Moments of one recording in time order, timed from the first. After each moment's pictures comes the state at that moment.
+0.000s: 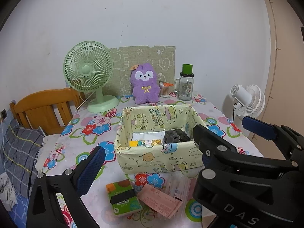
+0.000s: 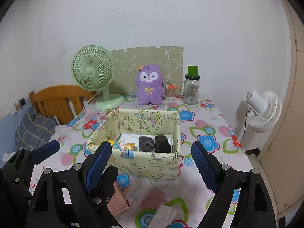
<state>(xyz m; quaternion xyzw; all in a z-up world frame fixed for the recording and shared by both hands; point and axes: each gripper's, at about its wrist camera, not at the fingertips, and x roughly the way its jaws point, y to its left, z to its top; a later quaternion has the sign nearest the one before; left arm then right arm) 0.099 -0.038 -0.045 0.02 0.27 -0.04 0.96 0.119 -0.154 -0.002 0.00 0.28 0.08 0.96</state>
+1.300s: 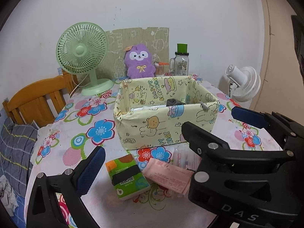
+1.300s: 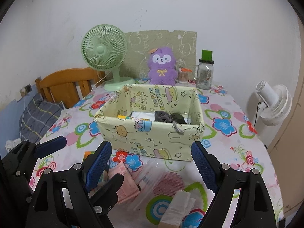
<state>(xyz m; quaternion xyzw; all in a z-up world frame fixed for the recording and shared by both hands) 0.092 -0.019 -0.091 0.04 0.31 -0.08 0.95 0.115 -0.129 -0.053 -0.01 0.31 0.12 0.94</state>
